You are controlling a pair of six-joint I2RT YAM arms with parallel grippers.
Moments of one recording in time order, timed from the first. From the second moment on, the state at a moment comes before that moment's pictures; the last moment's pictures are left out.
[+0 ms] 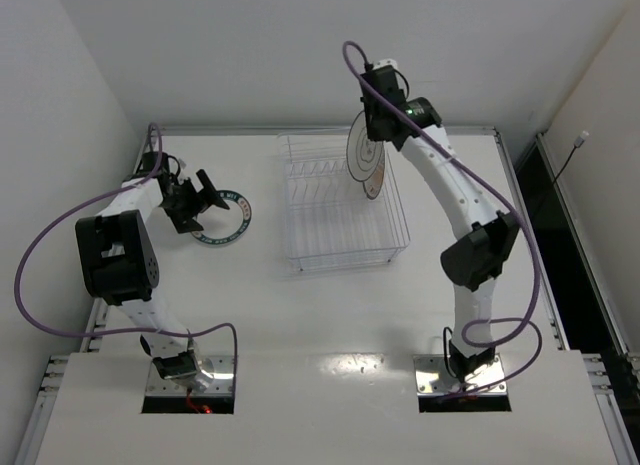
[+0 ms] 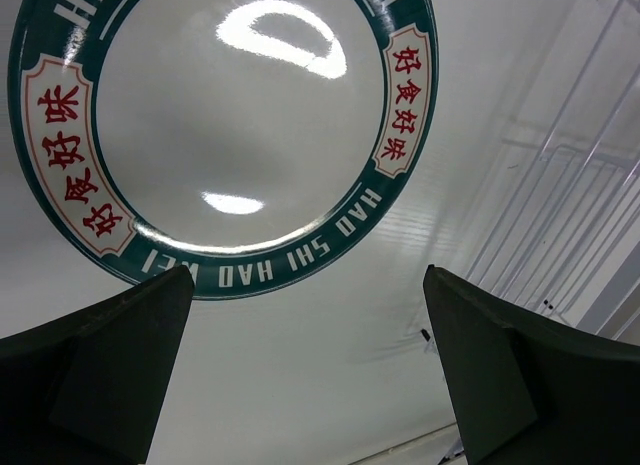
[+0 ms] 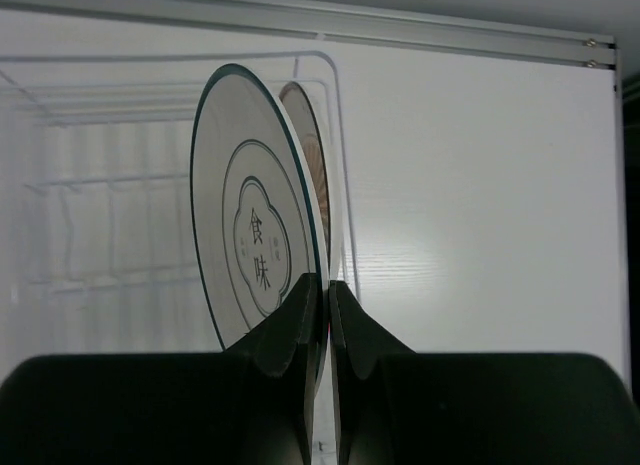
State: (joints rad) left arm 0.22 1.79 1.25 -0.59 0.41 -0.40; right arm 0.44 1.98 2.20 -0.89 0.45 0.17
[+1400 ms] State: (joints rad) left arm 0.25 1.77 1.21 -0.59 0.38 -0.40; right arm 0.49 2.23 2.19 -0.87 0.40 0.17
